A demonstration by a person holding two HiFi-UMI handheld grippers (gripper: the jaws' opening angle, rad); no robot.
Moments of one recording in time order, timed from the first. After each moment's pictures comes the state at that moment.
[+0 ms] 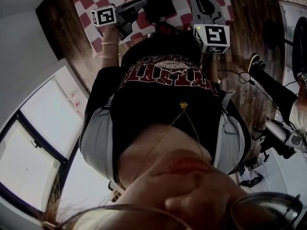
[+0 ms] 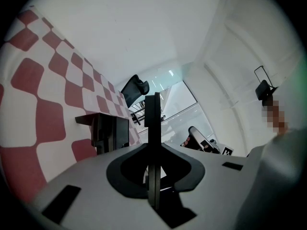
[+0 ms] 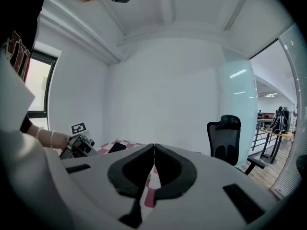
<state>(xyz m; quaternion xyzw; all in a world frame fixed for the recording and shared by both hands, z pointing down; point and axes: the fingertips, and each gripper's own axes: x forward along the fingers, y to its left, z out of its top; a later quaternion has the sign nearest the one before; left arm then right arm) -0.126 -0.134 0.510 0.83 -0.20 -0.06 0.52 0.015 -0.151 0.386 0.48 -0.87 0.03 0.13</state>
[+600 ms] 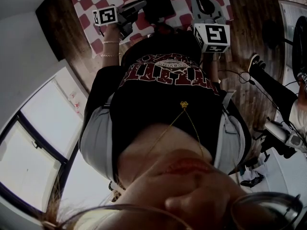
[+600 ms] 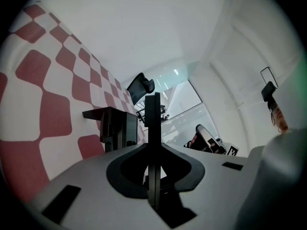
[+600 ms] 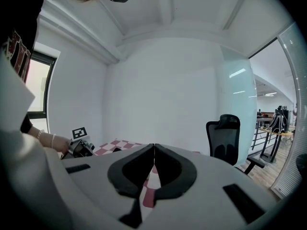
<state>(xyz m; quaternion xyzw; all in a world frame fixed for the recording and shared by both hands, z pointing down) -0.129 -0.136 0.534 0.81 -0.21 -0.04 0.54 0.017 -0.155 0.387 0.48 -0.87 0.03 0.13</state>
